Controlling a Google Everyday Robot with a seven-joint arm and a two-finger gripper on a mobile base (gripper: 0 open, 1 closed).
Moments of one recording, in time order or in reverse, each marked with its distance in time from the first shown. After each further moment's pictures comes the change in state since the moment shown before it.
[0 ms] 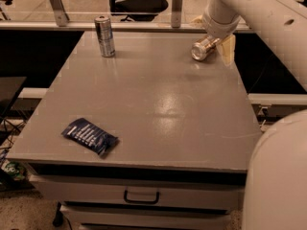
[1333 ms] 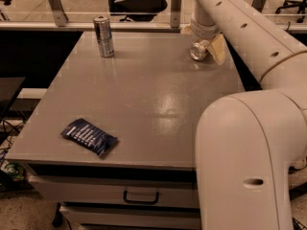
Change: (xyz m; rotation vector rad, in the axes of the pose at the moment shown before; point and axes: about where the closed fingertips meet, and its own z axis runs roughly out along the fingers) arm 0.004 -0.021 0.057 -0.115 -0.001 -0.087
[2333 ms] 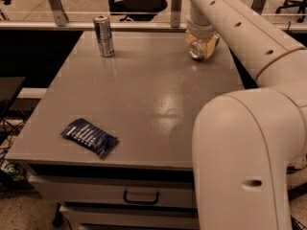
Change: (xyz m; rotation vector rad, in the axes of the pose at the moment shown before) arm -0.010 -0.007 -0.005 -0.017 0.005 -0.101
